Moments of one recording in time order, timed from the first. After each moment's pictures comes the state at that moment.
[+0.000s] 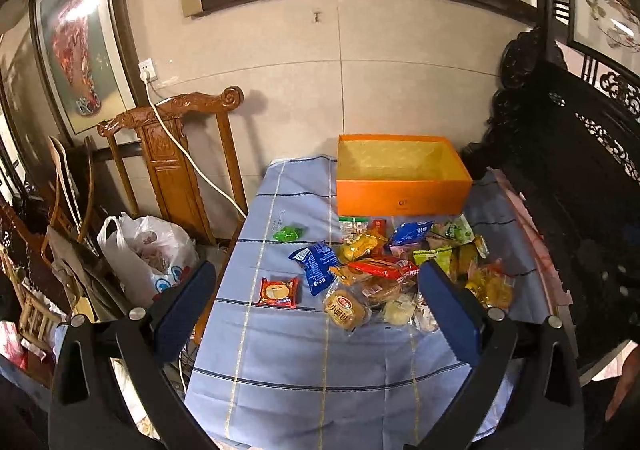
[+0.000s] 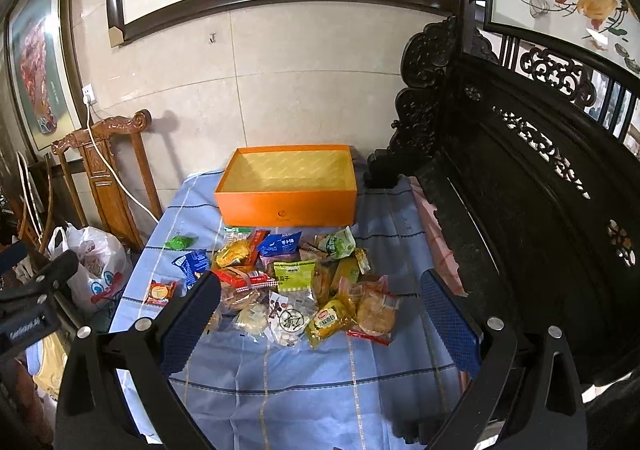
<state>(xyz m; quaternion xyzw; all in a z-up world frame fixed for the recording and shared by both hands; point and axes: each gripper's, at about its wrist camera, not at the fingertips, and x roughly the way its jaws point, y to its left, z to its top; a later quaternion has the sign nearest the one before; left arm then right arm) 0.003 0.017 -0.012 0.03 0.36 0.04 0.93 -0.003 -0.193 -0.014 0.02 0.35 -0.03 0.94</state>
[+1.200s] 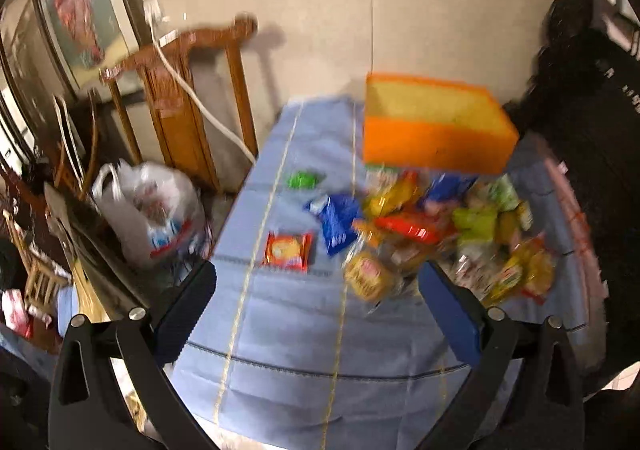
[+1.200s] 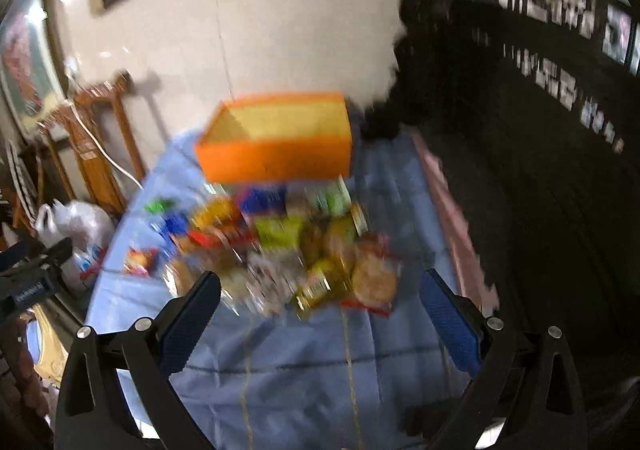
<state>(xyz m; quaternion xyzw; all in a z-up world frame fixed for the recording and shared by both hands) 0.046 0.042 -0.113 0.01 0.44 0.08 0.89 0.030 -0.217 -0.107 0.03 0.44 -0.04 0.90</state>
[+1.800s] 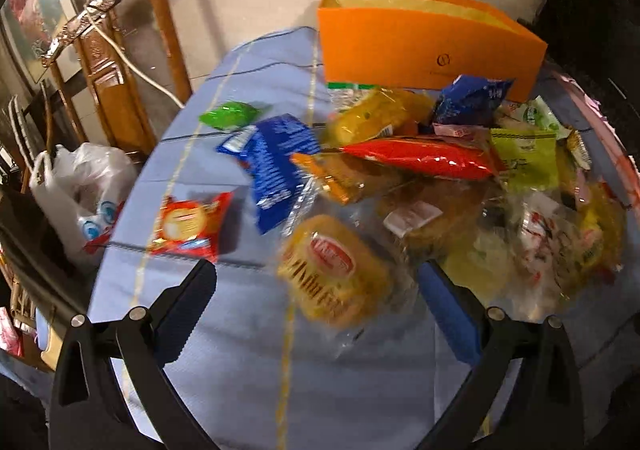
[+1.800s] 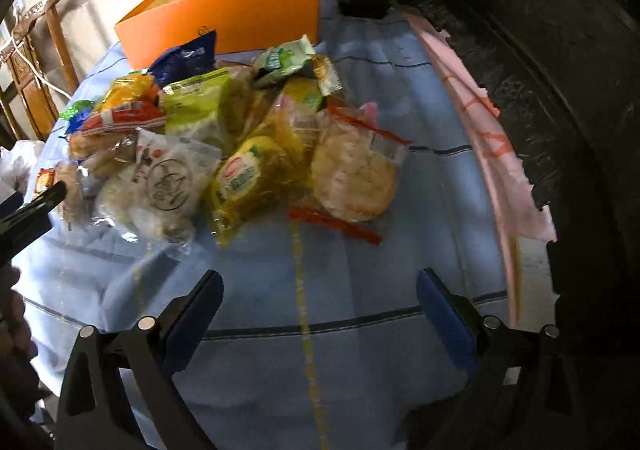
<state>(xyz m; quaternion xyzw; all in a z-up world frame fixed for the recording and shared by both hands) 0.136 -0.003 -0.304 0.04 0.47 0.05 0.88 0.063 -0.254 -0.264 0.01 0.54 -0.08 0.84</state>
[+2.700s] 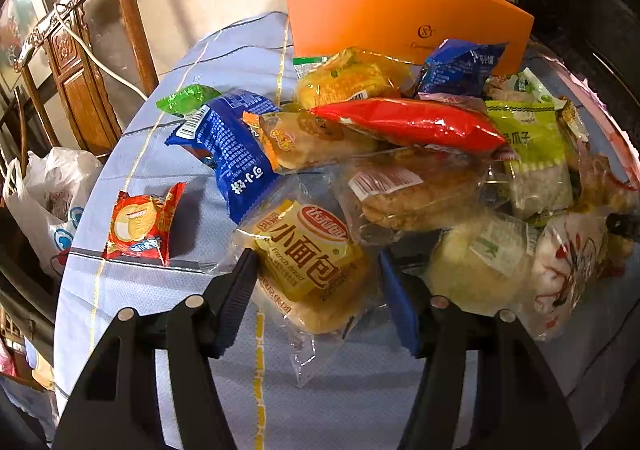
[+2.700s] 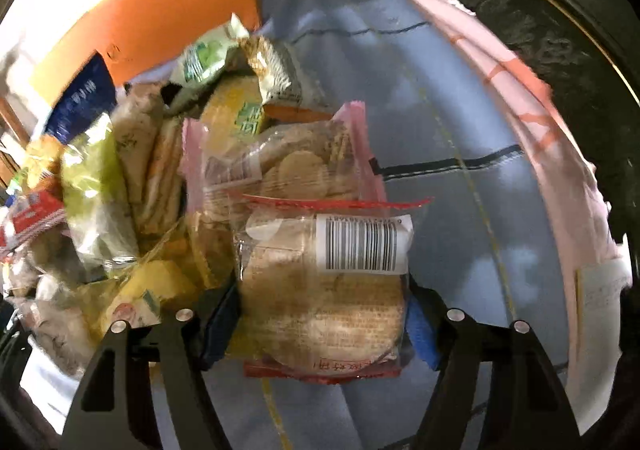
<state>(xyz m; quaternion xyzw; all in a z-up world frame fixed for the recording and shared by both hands) 0.140 -0.005 -0.336 0.05 0.47 0.00 0.88 0.144 -0.301 -0.331 0.11 0.54 -0.10 0.83</state>
